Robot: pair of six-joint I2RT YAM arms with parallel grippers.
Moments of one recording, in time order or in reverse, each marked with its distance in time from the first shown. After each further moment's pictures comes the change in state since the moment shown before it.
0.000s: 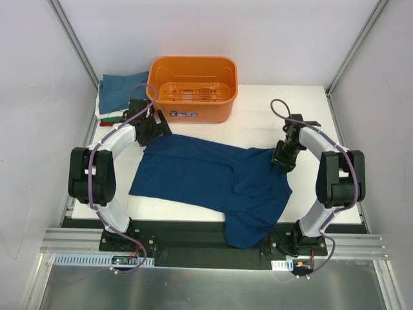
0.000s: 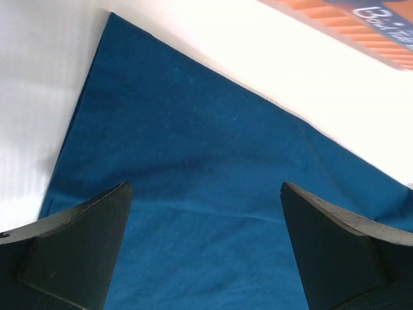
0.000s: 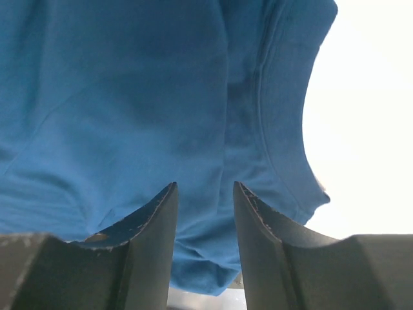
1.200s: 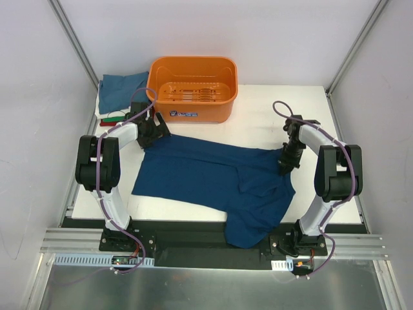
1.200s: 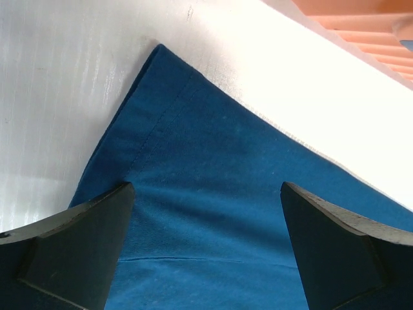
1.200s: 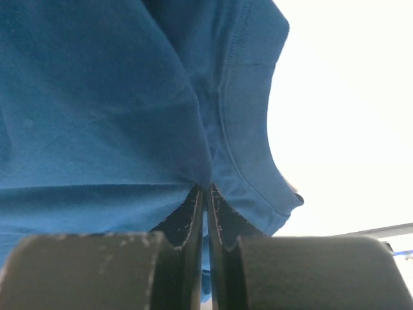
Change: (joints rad) left arm 0.046 0.193 0.029 0.094 -0.001 -0.022; right arm -0.025 0.095 0.030 -0.040 0.141 0.010
